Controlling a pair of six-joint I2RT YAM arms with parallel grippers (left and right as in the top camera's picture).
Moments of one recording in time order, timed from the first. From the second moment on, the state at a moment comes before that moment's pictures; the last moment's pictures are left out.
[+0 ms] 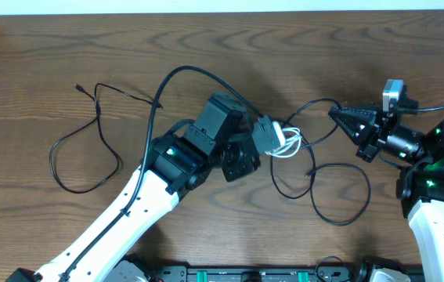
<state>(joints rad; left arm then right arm) -0.68 1.34 1.21 -0.75 0.26 0.46 -0.21 1.11 0.62 0.44 -1.29 0.29</state>
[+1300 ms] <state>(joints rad) -0.68 1.33 1.21 -0.73 -0.08 -0.04 -0.24 1.11 0.62 0.43 -1.29 0.28</state>
